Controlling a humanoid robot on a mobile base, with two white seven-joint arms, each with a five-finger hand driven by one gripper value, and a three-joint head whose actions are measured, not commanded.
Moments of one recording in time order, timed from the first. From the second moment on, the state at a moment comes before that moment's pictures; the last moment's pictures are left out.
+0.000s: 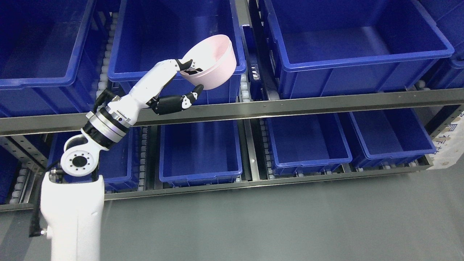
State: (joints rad) left arm -0.62 0.03 0.12 -1.64 -0.46 -0.36 -0.70; right arm 0.05 0.00 0.00 -0.05 0.00 -0.19 0.01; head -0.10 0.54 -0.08
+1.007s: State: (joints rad) left arm -0.88 0.14 0.20 -1.44 -0.64 -0.24 -0.68; right arm 0.05 0.00 0.00 -0.05 0.00 -0.19 0.00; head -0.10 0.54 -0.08
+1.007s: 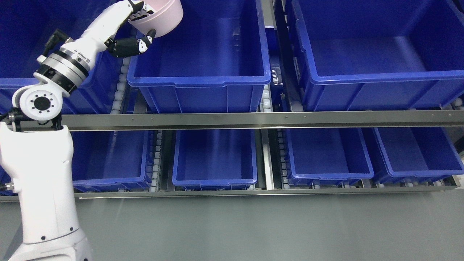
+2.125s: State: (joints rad) left arm -0.92 0.03 0.05 -1.08 -0.65 -0.24 -0.62; right arm 0.05 0.00 0.00 -0.05 0.00 -0.19 0.00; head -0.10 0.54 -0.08
